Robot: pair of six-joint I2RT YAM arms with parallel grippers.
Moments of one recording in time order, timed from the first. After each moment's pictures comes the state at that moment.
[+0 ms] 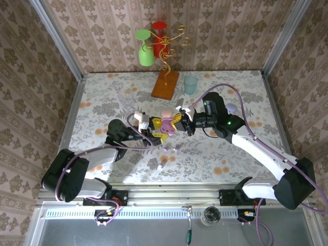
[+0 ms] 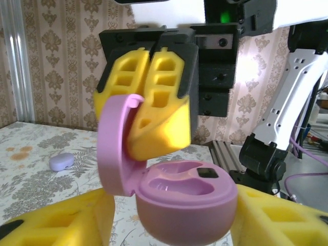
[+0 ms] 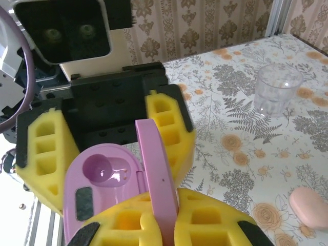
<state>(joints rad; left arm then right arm) -0.56 1.35 0.45 1.13 1.03 -0.30 0.56 1.25 1.03 -0.25 -0.66 -0.24</state>
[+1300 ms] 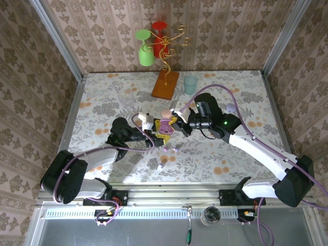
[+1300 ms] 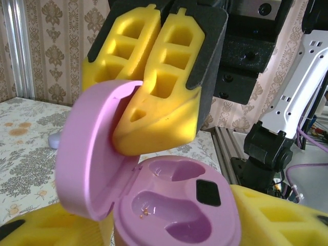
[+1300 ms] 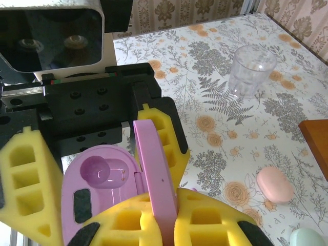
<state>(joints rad) -0.59 1.33 0.47 0.95 1.00 -0.22 0.65 1.28 1.11 -0.38 -0.43 -0.31</state>
